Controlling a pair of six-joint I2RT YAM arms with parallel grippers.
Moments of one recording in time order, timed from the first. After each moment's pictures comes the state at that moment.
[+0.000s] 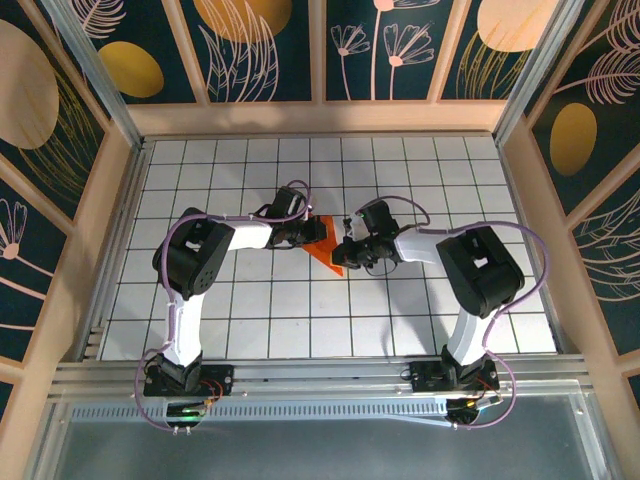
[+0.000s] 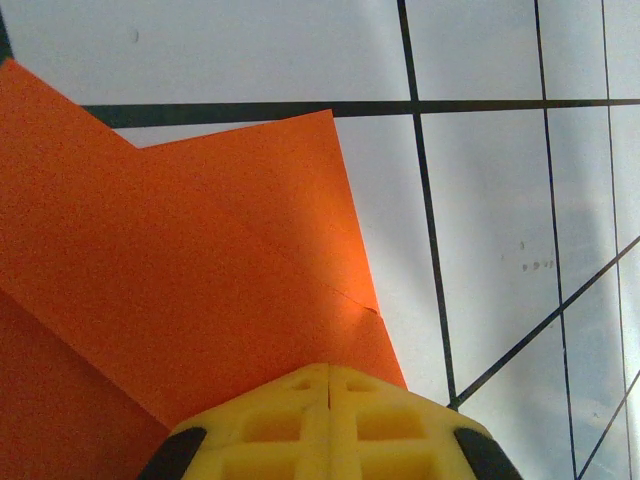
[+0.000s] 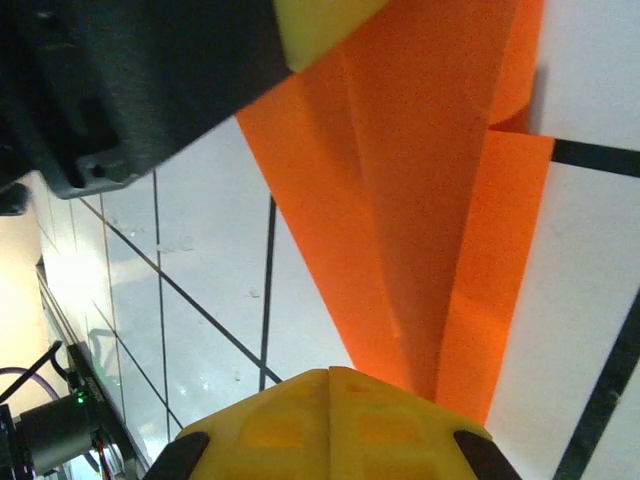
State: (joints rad) left arm -0.54 2.07 1.15 0.09 0.43 -0.68; right arm 0.54 1.80 0.87 -0.07 -0.65 0.58
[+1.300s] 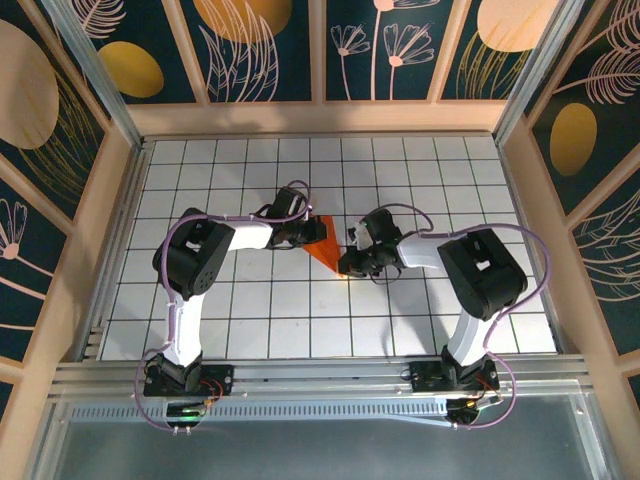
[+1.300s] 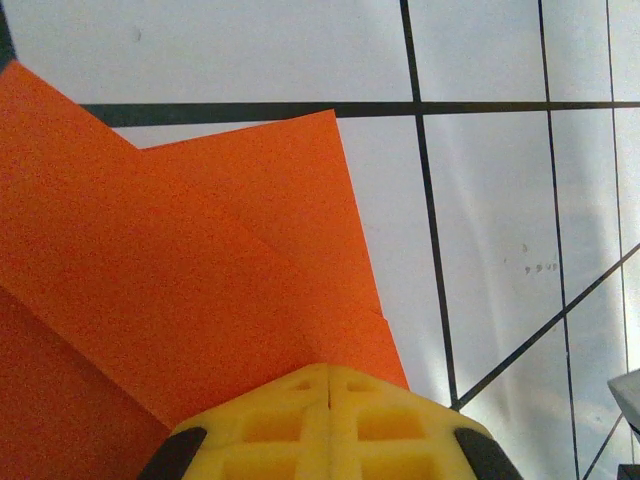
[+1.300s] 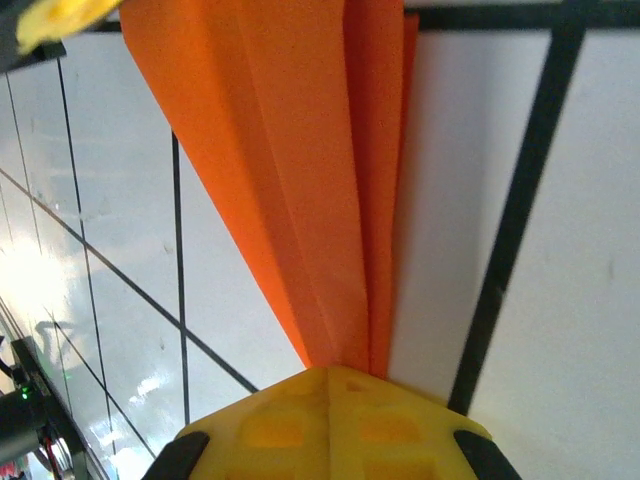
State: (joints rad) left arm -0.55 2.07 1.15 0.08 0.42 -0.69; right arm 0.53 1.76 0.79 -0.10 -0.60 0.54
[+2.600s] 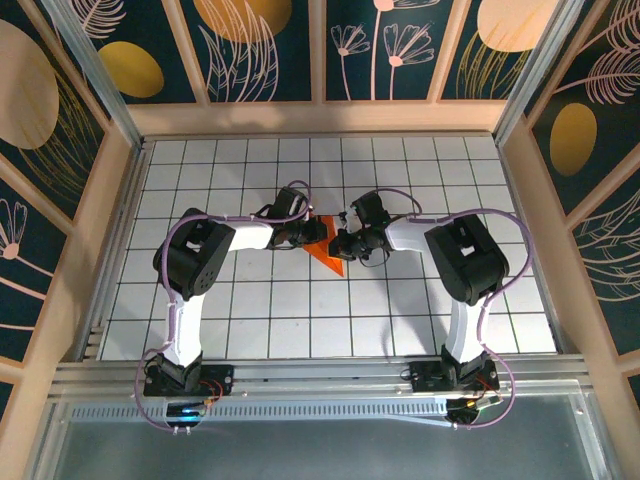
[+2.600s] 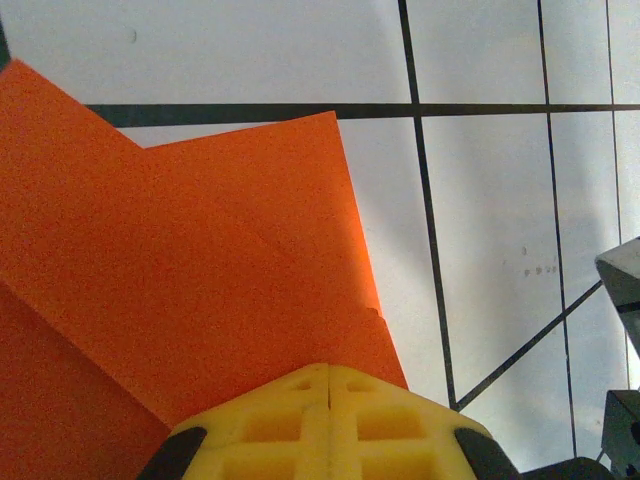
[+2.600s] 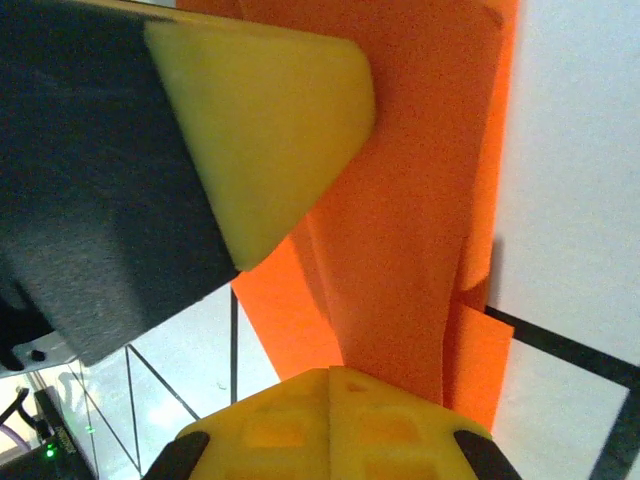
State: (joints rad) left arm -0.55 2.07 1.15 0.09 0.41 -0.69; right arm 0.53 1.91 1.01 -0.13 -0.59 0.57
